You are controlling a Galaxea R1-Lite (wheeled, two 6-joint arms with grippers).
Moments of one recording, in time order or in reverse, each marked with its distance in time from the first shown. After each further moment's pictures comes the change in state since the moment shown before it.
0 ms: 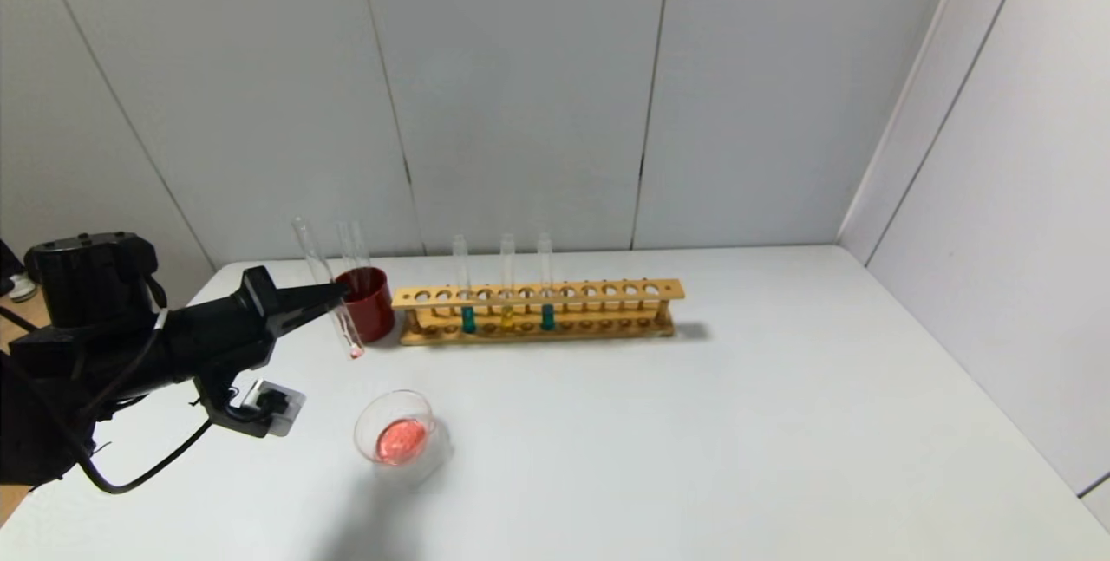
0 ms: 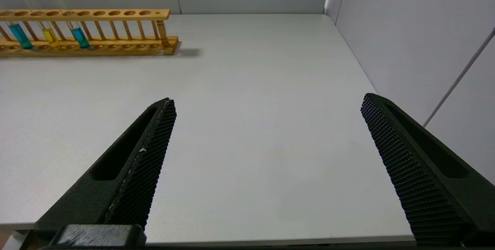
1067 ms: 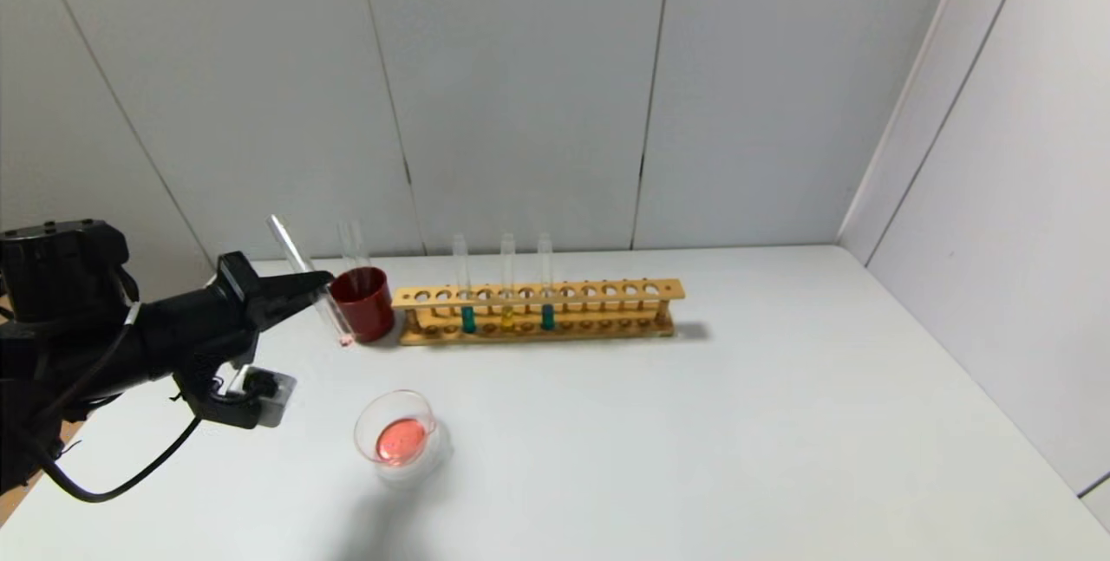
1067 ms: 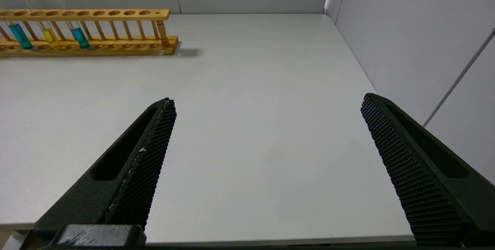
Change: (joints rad) left arm -0.003 -0.104 0.001 0.077 0.086 -0.155; right arm 0.000 0.000 0.000 0.000 0.000 0.000
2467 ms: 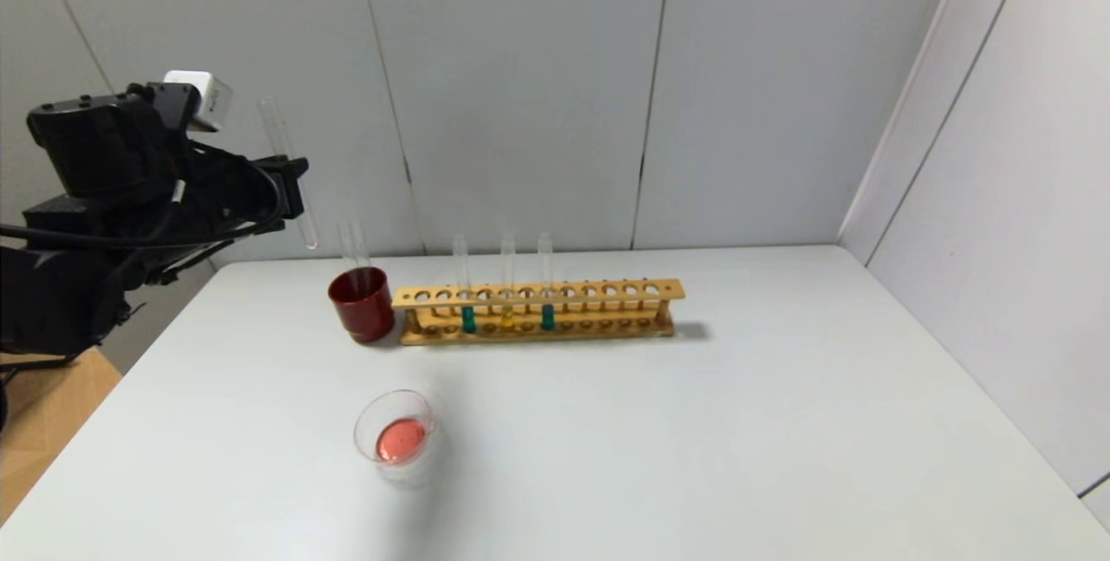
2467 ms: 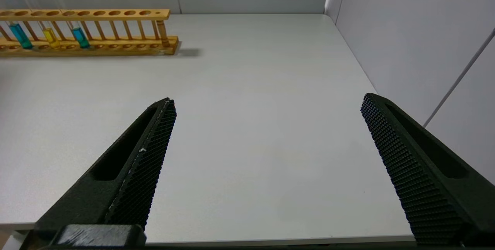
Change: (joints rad) left arm -0.103 0.086 -0.400 0.077 0.562 -2.129; right arm 0.000 0.000 0.000 0.000 0.000 0.000
